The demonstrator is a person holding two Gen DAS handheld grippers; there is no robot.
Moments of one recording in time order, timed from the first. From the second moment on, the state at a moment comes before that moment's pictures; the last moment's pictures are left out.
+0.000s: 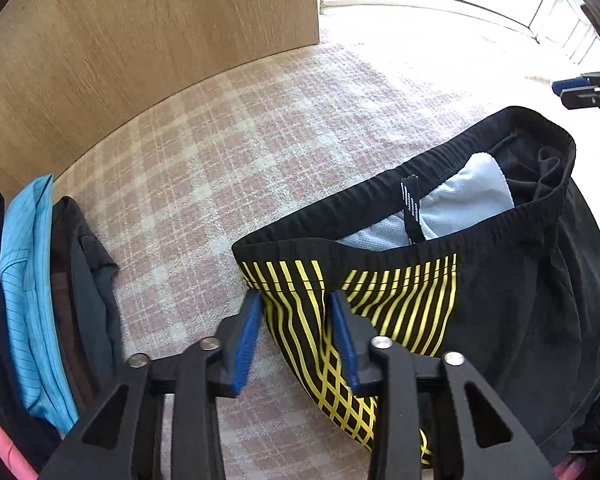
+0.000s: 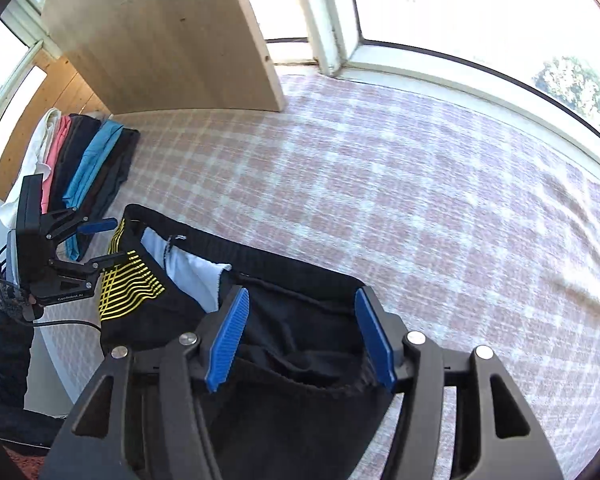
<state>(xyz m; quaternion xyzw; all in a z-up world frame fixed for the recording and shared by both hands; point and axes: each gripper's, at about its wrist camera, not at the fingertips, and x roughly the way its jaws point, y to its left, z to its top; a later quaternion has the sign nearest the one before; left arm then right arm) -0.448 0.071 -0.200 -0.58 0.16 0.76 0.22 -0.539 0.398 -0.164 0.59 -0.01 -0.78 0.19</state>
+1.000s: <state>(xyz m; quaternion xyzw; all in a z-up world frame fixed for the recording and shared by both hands) -0.469 0.042 -0.205 -0.60 0.09 0.76 0.21 -0.570 0.414 -0.234 0.60 0.03 -0.74 0.29</state>
